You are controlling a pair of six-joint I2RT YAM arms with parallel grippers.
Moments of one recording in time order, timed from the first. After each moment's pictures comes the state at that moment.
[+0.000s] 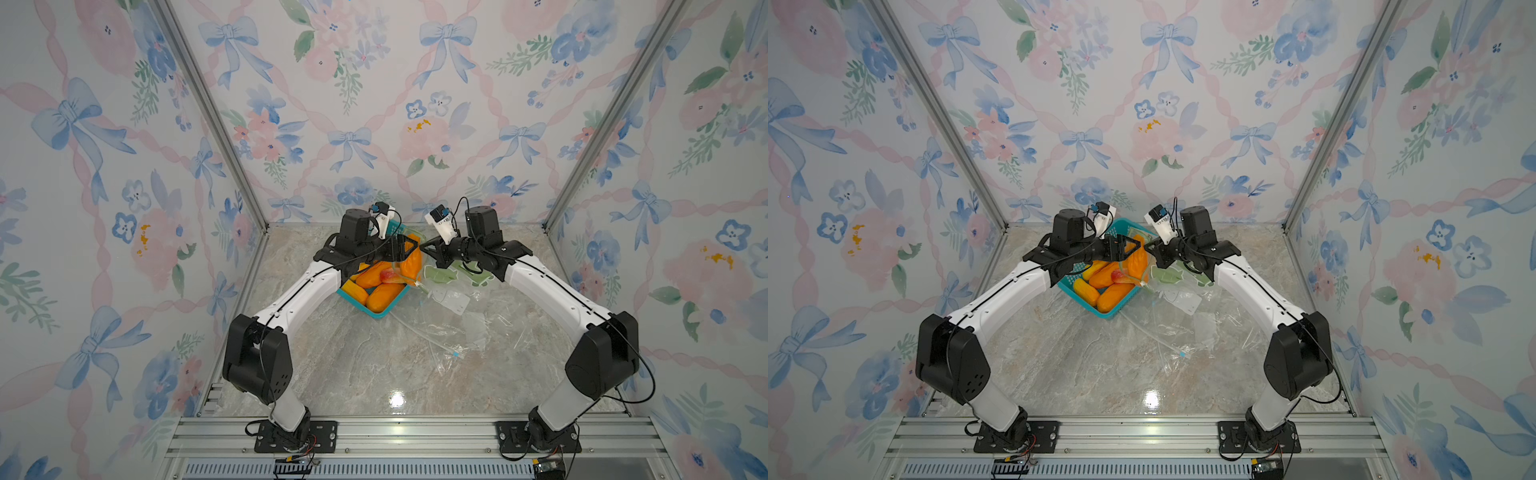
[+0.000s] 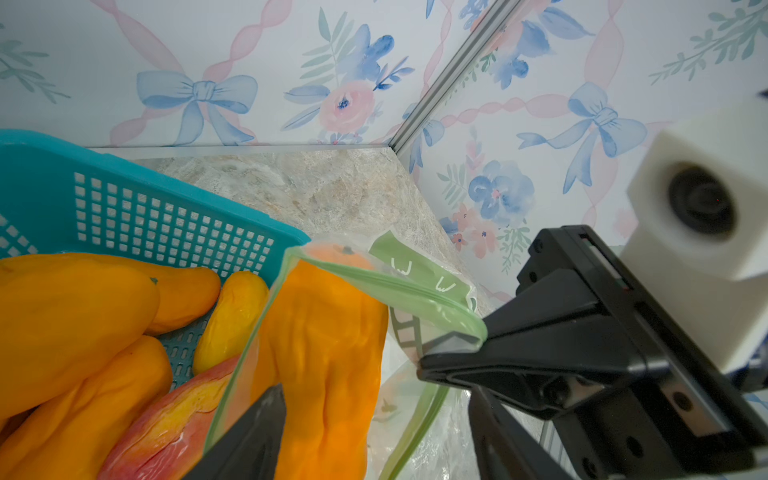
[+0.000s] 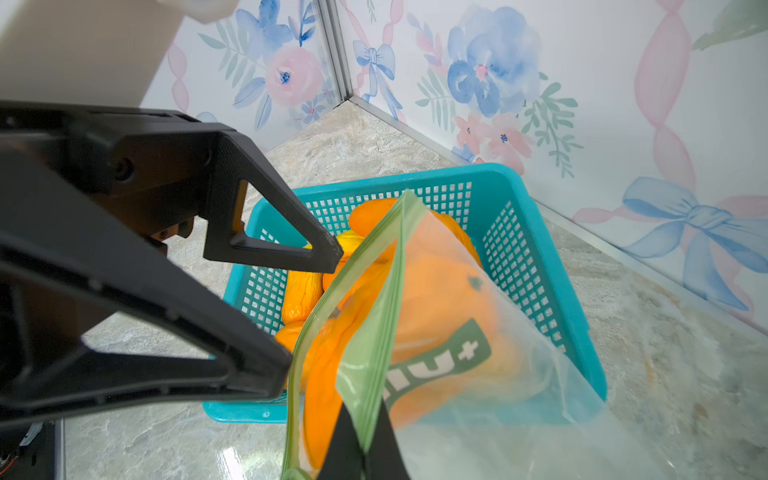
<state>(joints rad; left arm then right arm) -0.42 1.64 1.41 -0.21 0.49 -0.42 0.46 1.68 1.51 -0.37 -0.47 -0.11</state>
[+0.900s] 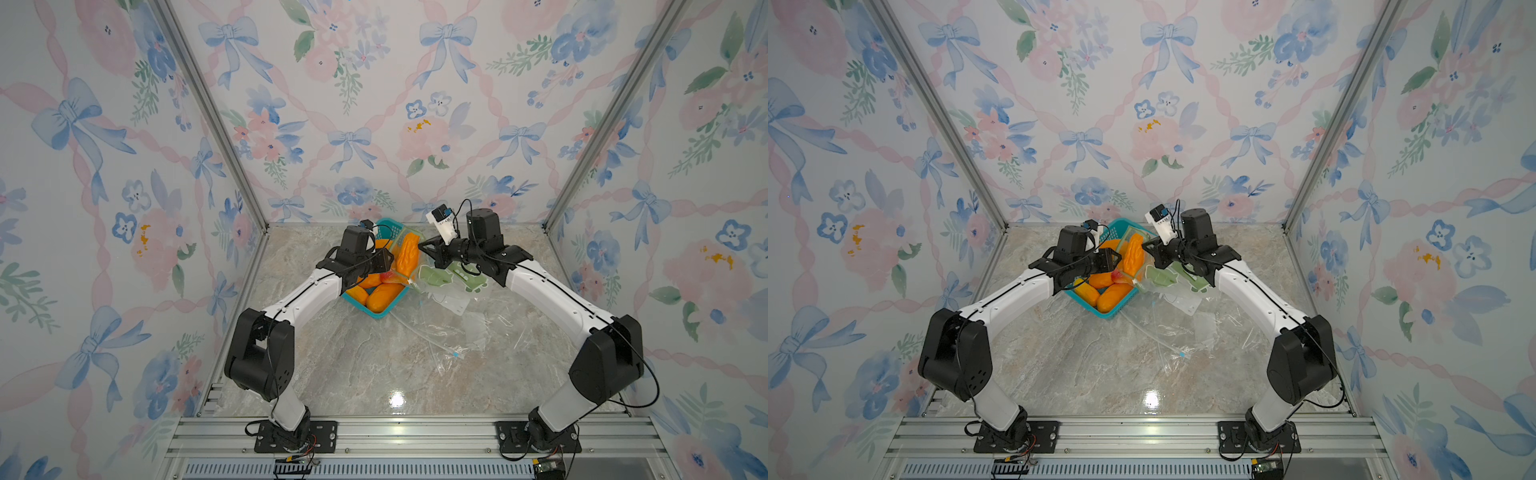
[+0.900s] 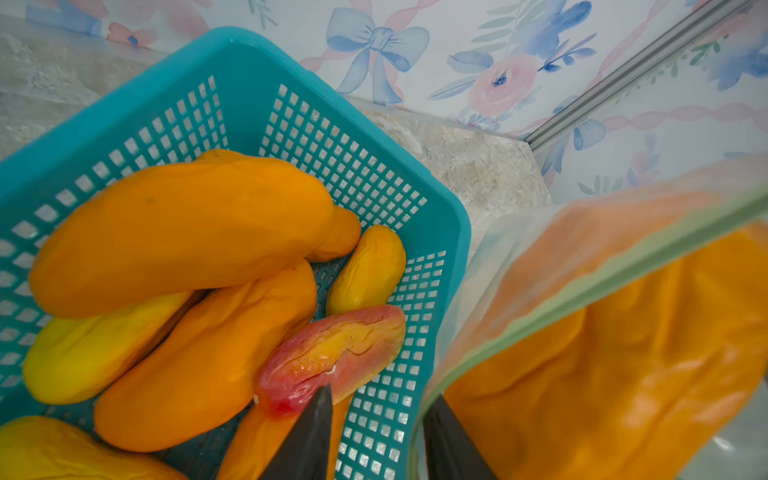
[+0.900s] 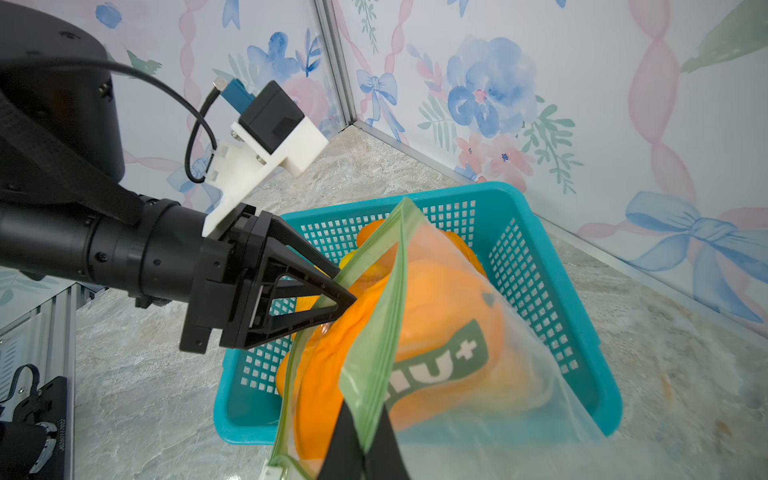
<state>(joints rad) -0.41 1.68 1.27 -0.21 0.22 -0.47 0.47 1.65 1.45 -0.28 -0.47 -0.04</state>
